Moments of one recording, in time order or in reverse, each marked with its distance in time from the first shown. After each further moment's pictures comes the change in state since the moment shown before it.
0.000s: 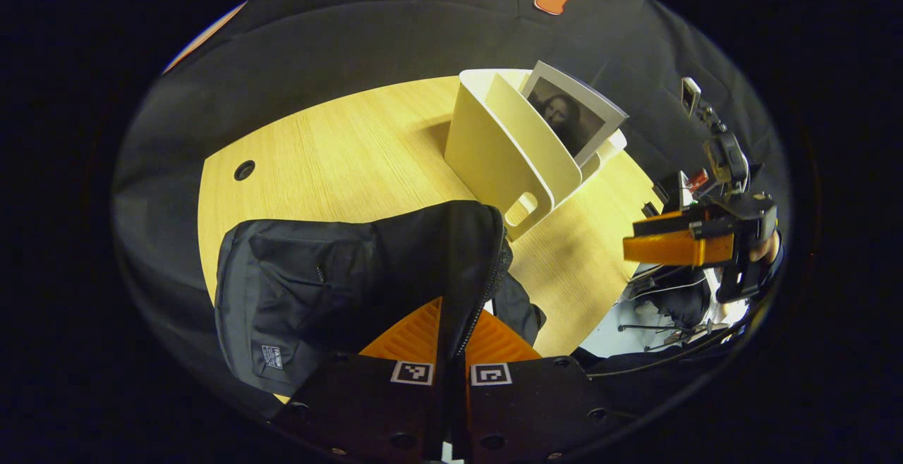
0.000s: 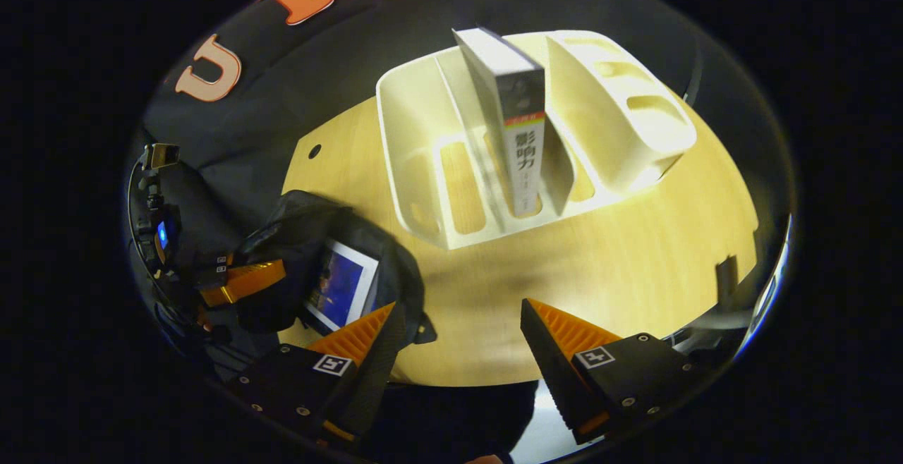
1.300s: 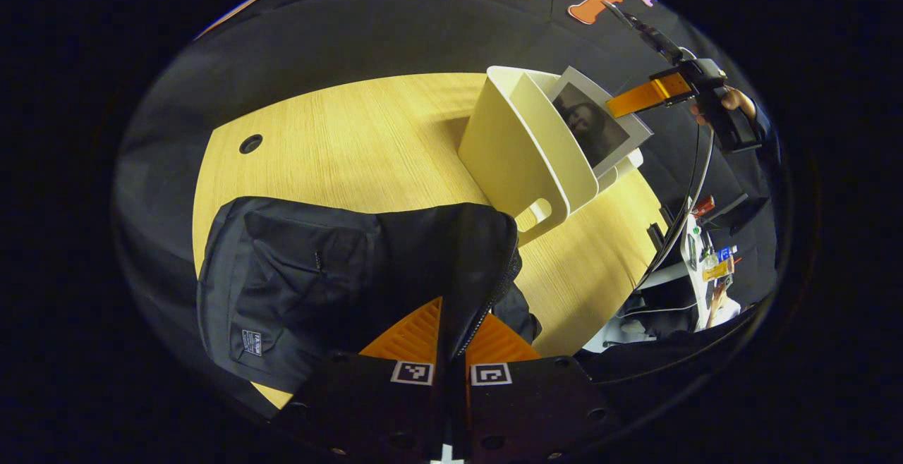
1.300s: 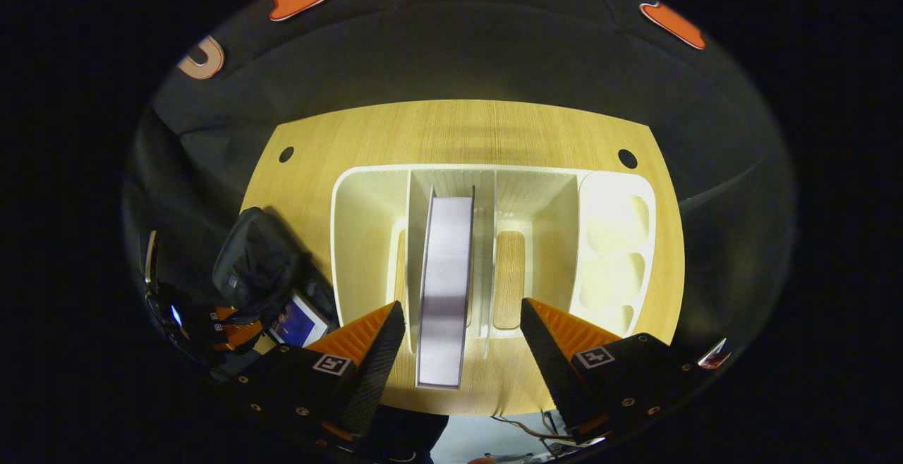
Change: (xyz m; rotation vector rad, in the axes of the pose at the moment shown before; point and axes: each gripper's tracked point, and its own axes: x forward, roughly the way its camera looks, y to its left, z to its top) left arm 0.012 0.003 -0.002 -0.119 0.014 -0.001; right arm 0.012 -0.039 0.200 -0.277 0.122 -0.125
